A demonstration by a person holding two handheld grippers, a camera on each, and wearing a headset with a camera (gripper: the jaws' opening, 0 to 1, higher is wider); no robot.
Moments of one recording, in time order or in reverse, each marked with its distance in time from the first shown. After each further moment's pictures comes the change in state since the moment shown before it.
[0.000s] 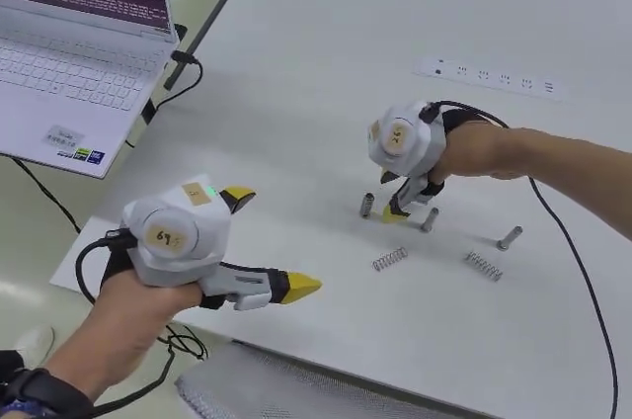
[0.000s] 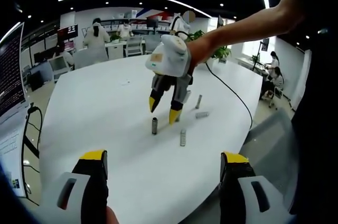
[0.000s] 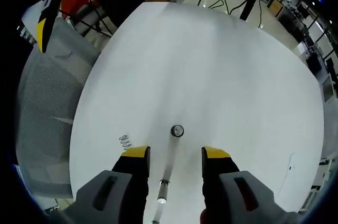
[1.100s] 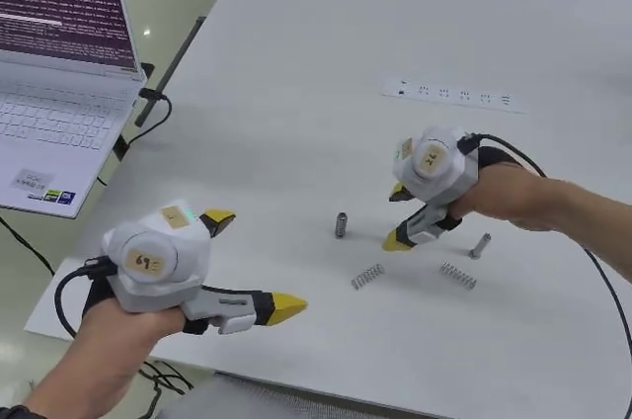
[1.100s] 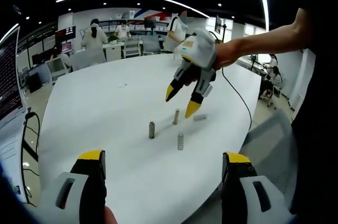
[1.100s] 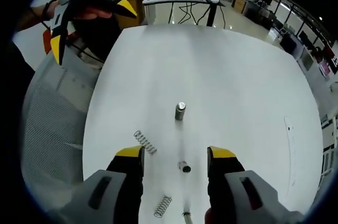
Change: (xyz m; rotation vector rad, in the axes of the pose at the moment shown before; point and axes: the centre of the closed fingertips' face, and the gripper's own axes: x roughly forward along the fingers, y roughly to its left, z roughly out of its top) left arm 0.003 -0.005 0.005 0.014 0.001 -0.014; right arm -0.045 0.026 -0.027 0.246 -0.191 -0.131
